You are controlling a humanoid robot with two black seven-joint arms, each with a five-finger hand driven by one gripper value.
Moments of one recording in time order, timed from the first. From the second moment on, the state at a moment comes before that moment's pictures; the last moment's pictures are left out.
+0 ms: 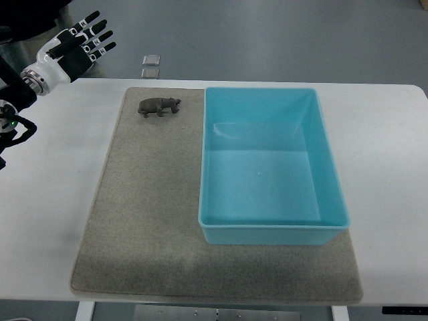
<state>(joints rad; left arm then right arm) -0.95 0.47 -0.56 -0.52 -0.20 -0.51 -0.07 0.00 0.00 0.00 0.09 -0.05 0.25 0.00</state>
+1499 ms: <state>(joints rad) -1.05 0.48 -0.53 -0.58 0.94 -0.39 -0.22 0.00 0.00 0.00 0.09 -0.05 0.25 0.00</state>
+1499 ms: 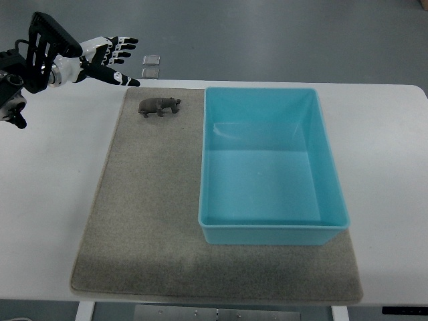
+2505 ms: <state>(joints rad) -1.22 0.30 -0.07 -0.44 1.15 -0.24 -0.21 0.00 0.00 0.00 0.09 -0.05 0.25 0.00</state>
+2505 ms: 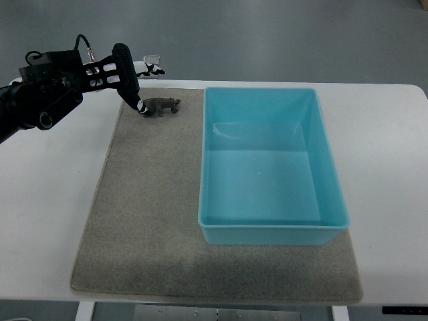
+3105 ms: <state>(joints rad) -1.22 0.27 0.00 -0.39 1.15 -0.16 -0.20 0.00 0.00 0.00 0.09 -0.05 0.25 0.00</state>
